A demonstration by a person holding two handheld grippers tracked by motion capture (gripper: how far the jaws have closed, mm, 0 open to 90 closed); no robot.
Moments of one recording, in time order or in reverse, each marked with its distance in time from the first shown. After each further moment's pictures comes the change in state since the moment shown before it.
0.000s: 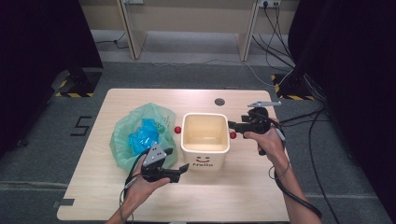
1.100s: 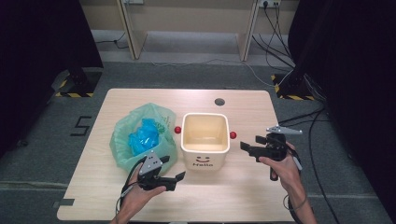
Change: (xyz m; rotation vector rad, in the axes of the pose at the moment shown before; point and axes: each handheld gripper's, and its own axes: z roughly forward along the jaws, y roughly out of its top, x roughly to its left) left arm 0.000 -0.025 -0.006 0.017 -0.003 -0.008; right arm -0.007 -0.077 -0.038 -0.062 0.022 0.087
